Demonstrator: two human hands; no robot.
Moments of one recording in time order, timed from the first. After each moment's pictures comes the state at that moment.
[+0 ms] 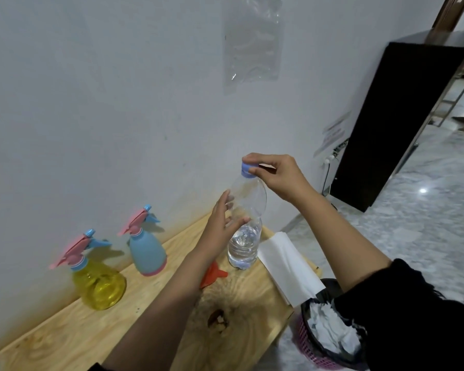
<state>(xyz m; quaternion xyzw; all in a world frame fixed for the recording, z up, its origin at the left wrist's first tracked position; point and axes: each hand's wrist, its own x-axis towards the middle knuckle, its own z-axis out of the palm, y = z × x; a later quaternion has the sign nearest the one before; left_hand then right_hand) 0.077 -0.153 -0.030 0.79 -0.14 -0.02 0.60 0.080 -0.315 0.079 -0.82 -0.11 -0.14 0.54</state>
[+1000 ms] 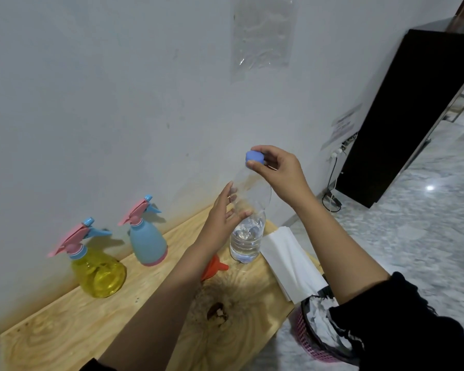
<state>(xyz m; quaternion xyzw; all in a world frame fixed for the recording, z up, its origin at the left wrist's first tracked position) 0.074 -0.153 -0.027 0.78 -0.14 -0.02 0.61 0.084 -0.303 0.063 -0.77 -0.06 -0.14 0.61</state>
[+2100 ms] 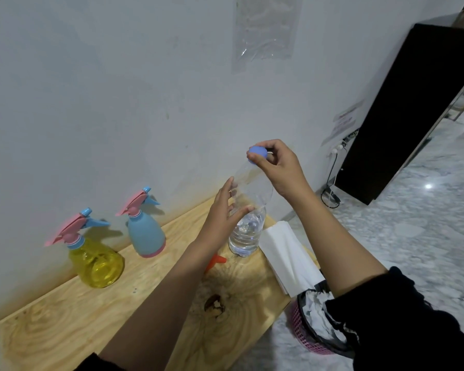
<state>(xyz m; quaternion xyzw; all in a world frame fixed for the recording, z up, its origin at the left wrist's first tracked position) 0.068 -0.160 -0.032 0.78 -0.13 0.00 0.61 0.084 -0.302 0.057 -0.77 -0.05 -0.12 0.63</state>
